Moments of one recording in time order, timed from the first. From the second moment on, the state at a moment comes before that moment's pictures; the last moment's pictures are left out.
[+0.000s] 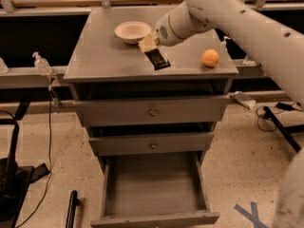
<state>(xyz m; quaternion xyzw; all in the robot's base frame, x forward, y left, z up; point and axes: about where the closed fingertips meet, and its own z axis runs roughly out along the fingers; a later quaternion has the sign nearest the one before) 0.738 -0.011 0.905 -0.33 0.84 0.17 0.39</state>
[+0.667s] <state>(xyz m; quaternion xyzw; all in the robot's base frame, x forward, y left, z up) 0.697 -0.003 0.938 -0.41 0.78 0.23 0.42</state>
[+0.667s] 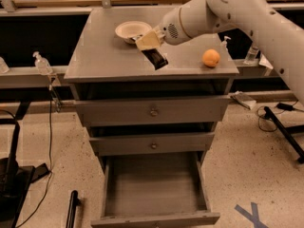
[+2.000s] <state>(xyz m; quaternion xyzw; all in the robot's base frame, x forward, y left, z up) 0.614 0.051 0.780 -0.57 0.64 0.31 0.41</state>
